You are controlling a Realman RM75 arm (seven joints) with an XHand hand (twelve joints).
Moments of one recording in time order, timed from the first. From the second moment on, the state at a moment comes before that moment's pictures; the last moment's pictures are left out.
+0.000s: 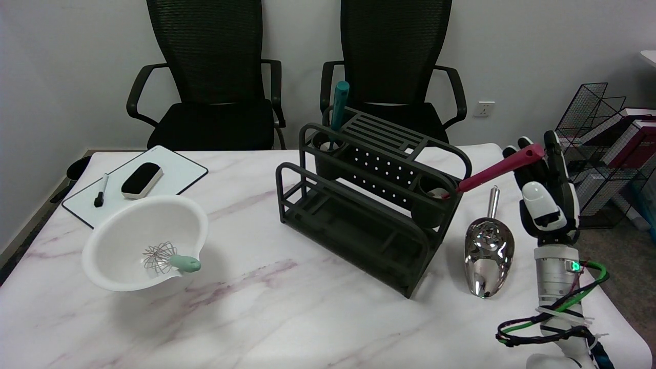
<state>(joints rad) -0.12 -1.07 -1.94 0.80 1.04 1.44 1.76</state>
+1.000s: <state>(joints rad) -0.11 -1.07 -1.89 0.94 0.86 1.39 1.76</state>
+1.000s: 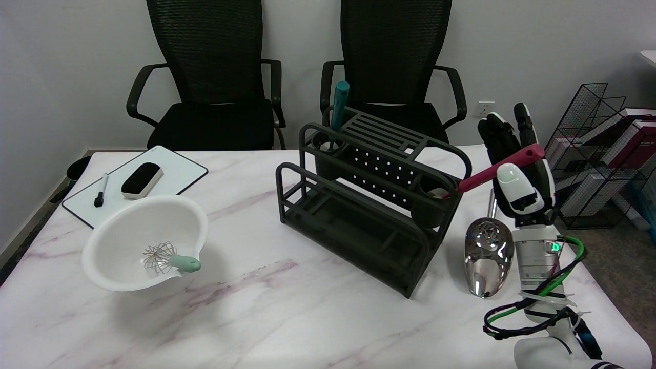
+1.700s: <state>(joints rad) -0.14 -1.08 -1.89 1.04 0.85 1.34 1.76</state>
